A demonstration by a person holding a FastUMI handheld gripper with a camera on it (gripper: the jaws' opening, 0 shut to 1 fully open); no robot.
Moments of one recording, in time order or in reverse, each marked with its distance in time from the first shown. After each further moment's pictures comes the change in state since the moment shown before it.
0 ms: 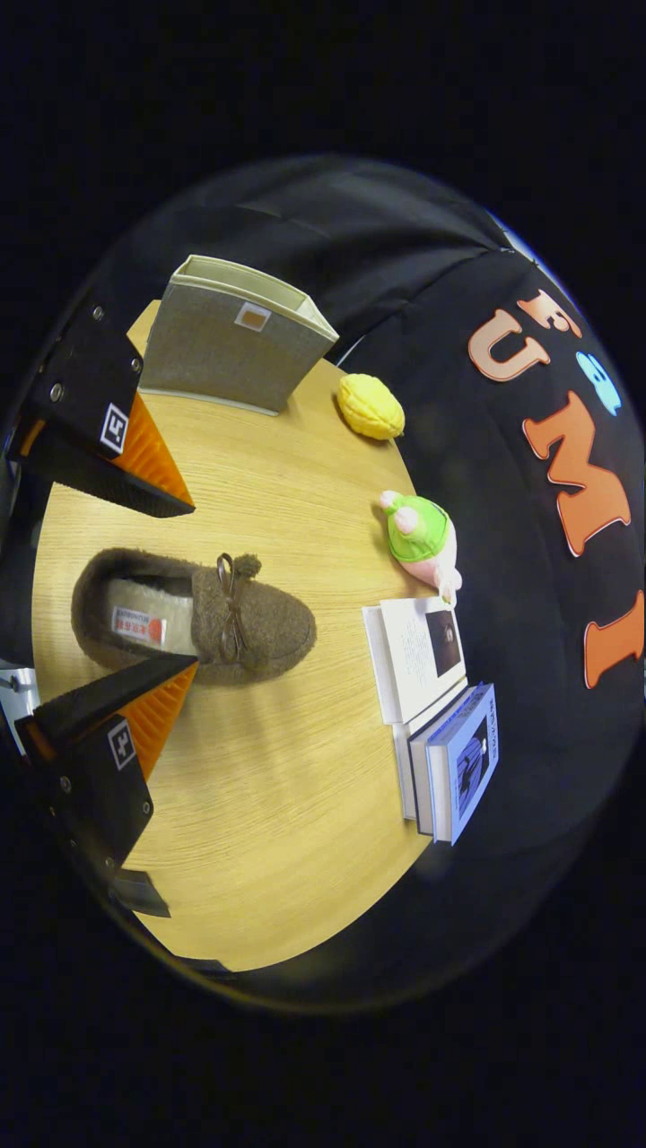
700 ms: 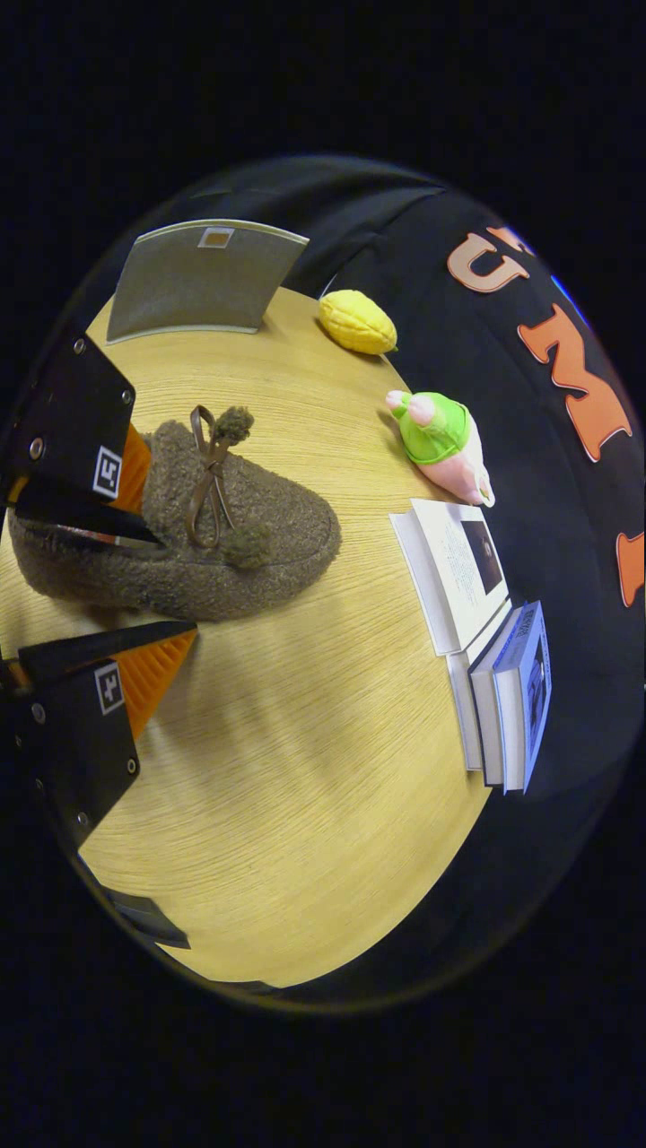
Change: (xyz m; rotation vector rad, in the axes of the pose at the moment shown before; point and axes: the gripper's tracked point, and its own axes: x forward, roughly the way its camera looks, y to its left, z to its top) arm 0.062 -0.041 -0.021 0.151 0.054 -0.136
